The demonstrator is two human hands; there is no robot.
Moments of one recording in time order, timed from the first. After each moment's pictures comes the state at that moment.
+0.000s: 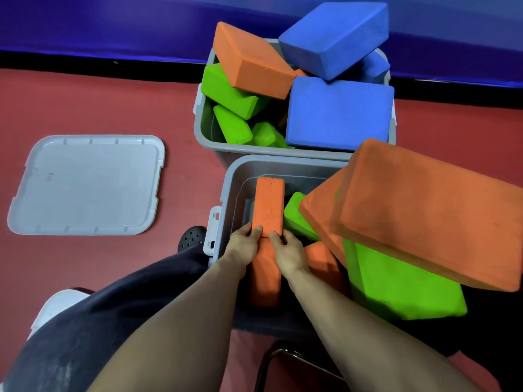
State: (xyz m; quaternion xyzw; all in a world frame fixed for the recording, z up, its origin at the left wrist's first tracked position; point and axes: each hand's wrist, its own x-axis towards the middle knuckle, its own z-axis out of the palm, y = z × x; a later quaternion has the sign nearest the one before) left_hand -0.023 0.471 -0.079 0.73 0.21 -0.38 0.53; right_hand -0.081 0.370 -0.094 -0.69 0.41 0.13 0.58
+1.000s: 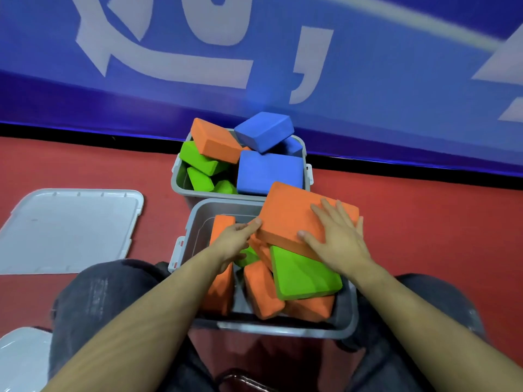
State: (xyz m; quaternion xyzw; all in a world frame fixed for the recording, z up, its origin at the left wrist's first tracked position) left_hand -0.083 0.400 0.106 0.73 0.05 -0.40 0.56; right_hand -0.193 0.183 0.138 -0.97 0.18 0.03 0.17
